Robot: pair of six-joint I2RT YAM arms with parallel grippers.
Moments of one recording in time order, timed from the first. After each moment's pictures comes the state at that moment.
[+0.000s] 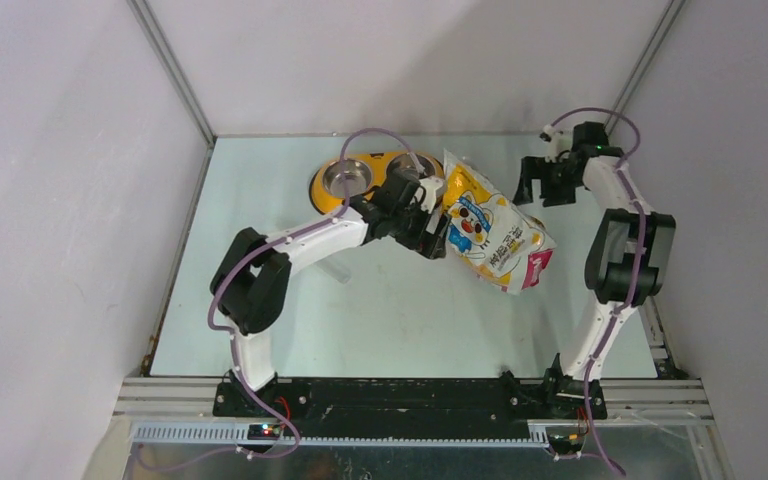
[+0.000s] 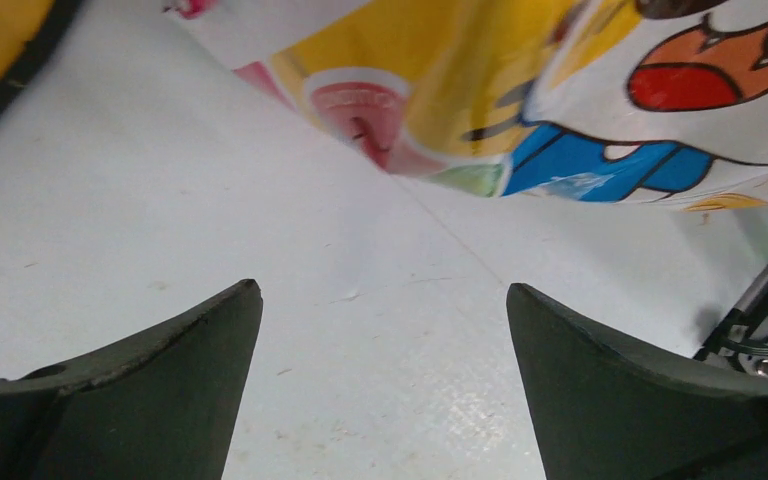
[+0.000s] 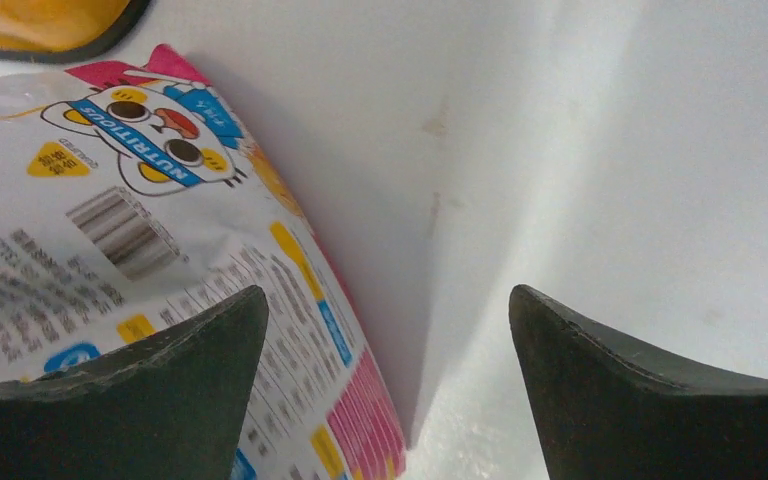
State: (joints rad) left arm -0.74 1.88 1.41 -0.34 0.27 -0.20; right arm -0.12 1.98 1.60 -0.74 -0.46 -0.14
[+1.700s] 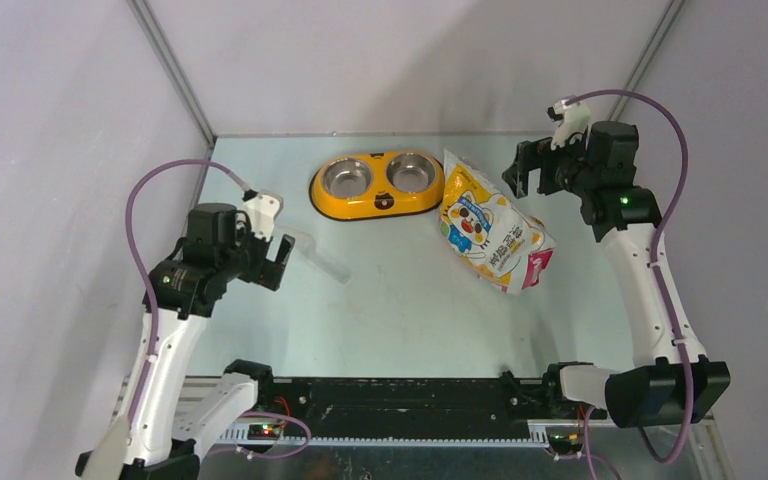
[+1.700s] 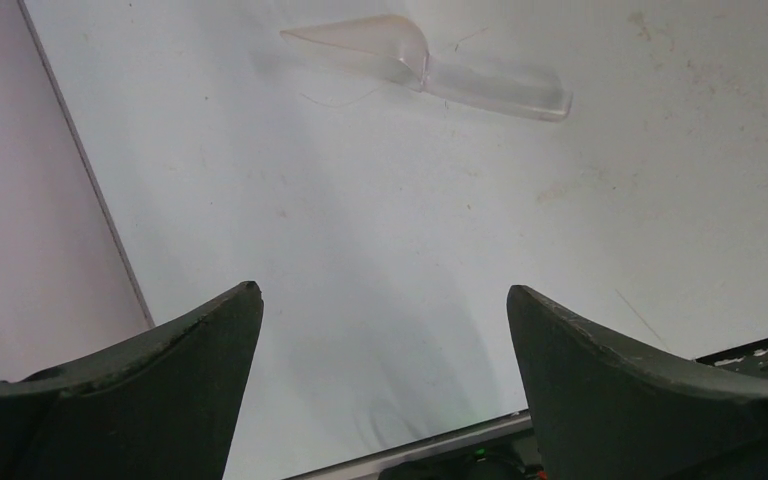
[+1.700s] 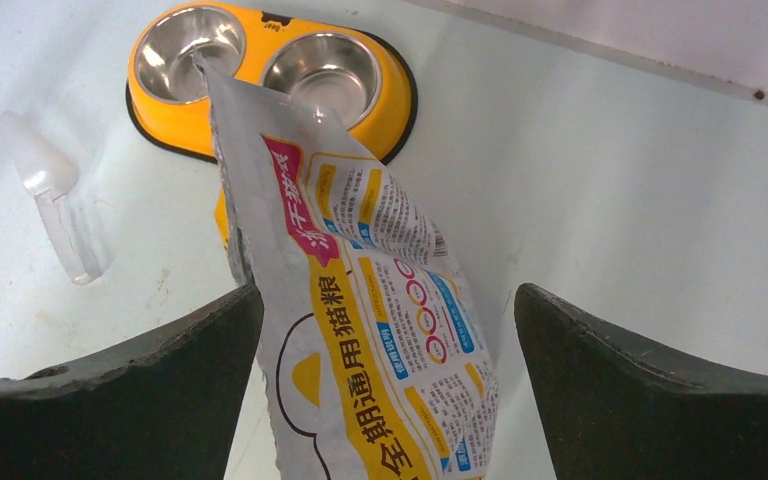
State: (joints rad) left arm -0.21 0.85 1.13 -1.05 -0.01 0.26; right arm 0.06 1.24 1.35 -0.54 -0.38 -0.07
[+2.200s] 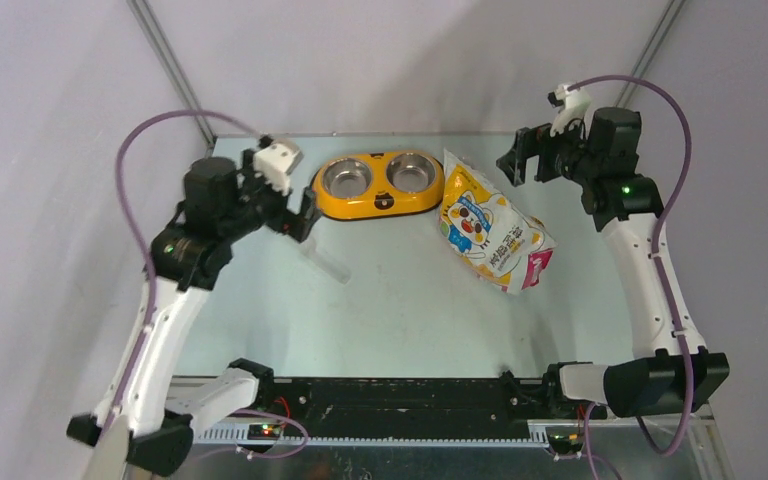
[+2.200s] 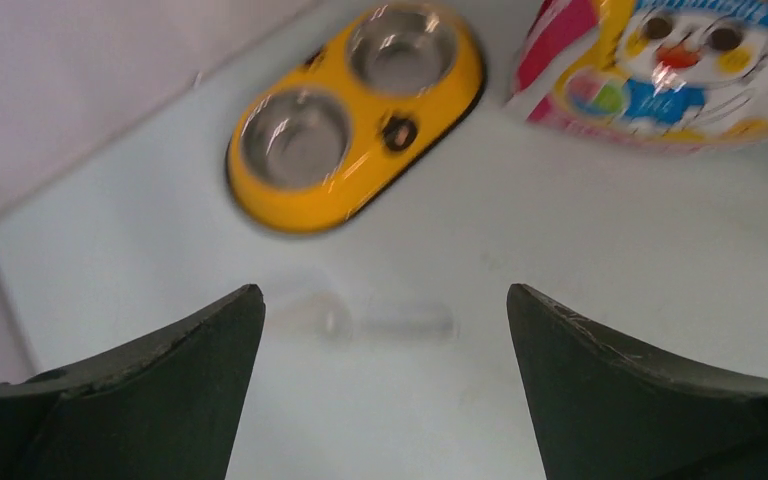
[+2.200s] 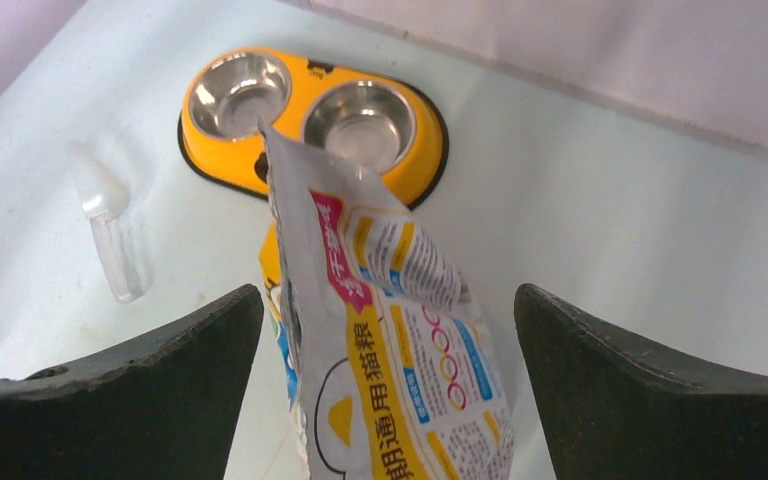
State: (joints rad) left arm -0.26 0.98 1.34 -0.82 0.22 0.24; right arm 0.06 1.28 1.41 -0.52 -0.45 -0.03
